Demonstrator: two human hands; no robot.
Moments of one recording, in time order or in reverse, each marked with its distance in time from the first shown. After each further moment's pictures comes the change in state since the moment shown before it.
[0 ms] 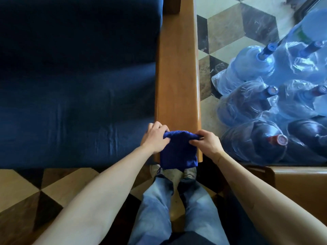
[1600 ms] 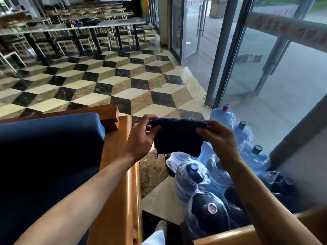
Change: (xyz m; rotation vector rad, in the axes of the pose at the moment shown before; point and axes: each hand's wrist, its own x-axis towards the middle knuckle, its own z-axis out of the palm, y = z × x) left_hand -0.074 0.440 -0.174 -0.409 0.568 0.705; right_hand -0.139 0.005 -0.442 0.813 0.530 -0.724
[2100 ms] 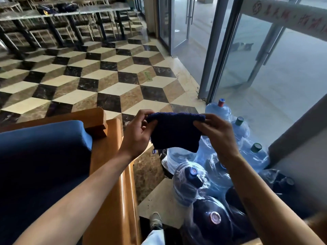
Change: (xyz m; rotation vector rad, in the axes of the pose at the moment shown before) left_hand 0.106 -0.072 0.019 -0.098 -0.003 0.059; right_hand 0.097 0.032 0.018 -0.075 0.083 0.032
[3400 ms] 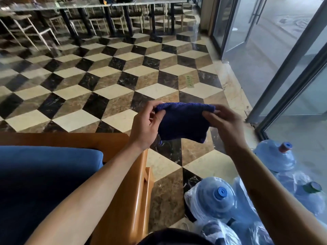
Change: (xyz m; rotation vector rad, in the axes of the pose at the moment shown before) left_hand 0.283 -0.160 -0.083 0.236 0.284 0.044; right_hand 0.350 0.033 0.185 0.059 -0.253 -0.009
